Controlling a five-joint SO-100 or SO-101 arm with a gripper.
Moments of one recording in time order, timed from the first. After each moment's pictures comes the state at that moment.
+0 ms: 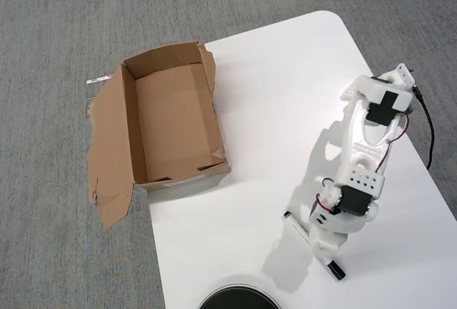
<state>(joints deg) -51.5 50.3 48.3 68.5 179.9</state>
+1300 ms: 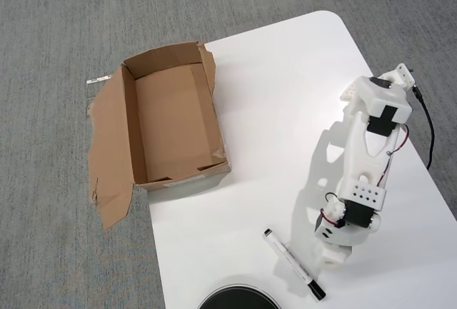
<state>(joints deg) -54.7 43.6 46.7 59.5 179.9</state>
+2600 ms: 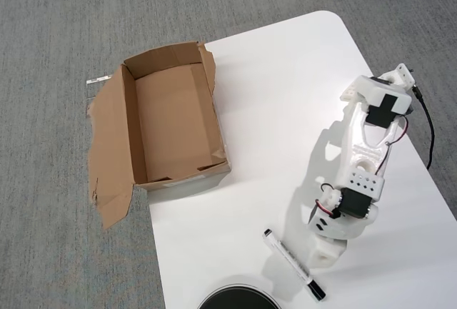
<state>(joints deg) -52.0 49.6 47.1 60.6 179.9</state>
